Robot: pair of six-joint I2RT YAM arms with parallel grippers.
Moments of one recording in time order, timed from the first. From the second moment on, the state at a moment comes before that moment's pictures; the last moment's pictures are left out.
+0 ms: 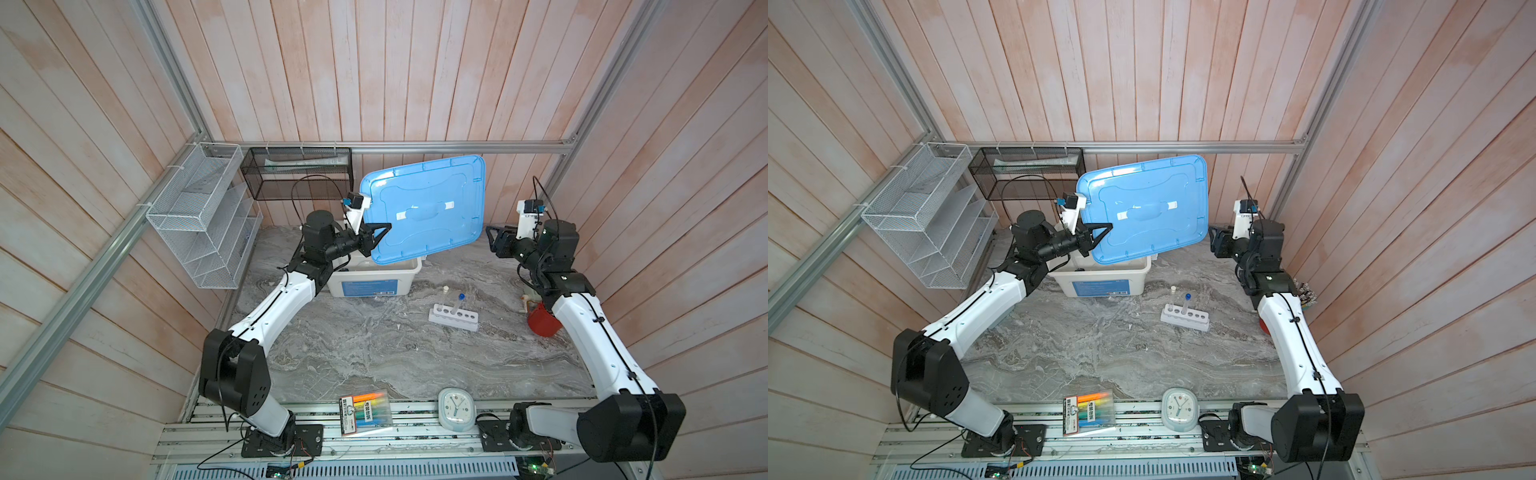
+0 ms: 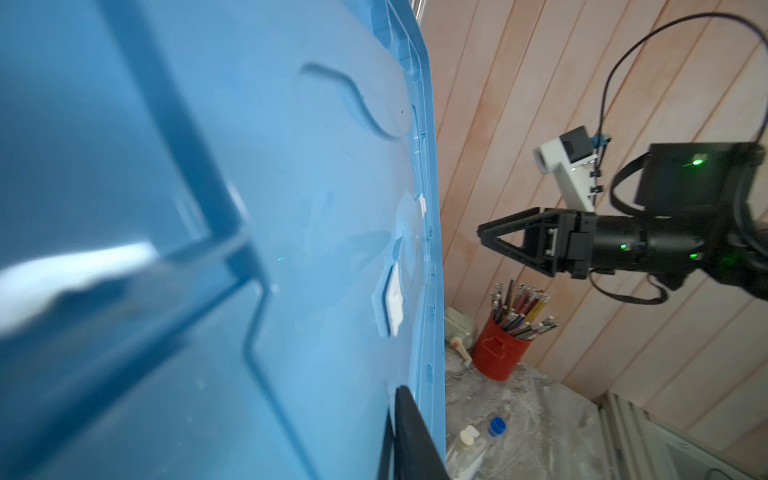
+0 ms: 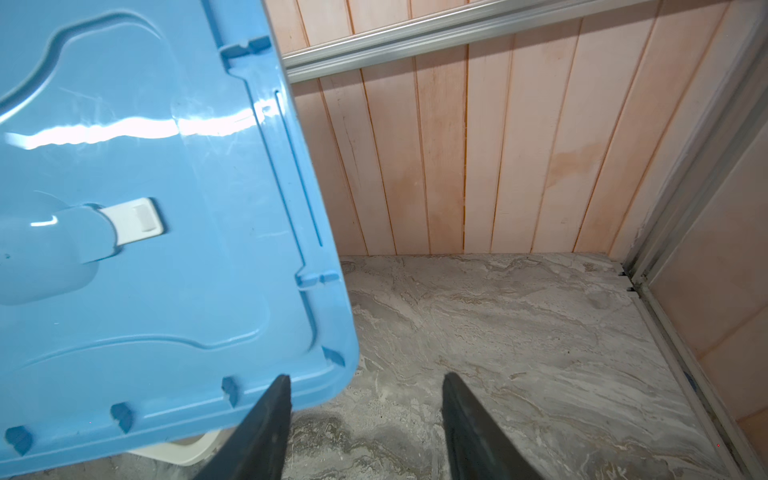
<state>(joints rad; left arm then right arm) -0.35 1.56 1.34 0.19 0.61 -0.12 0.05 1.26 1.20 -0.19 -0.24 0.18</state>
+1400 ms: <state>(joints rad) -0.72 1.19 0.91 0.38 -0.40 1.43 0.22 1.47 1.17 0.44 -0.88 1.05</state>
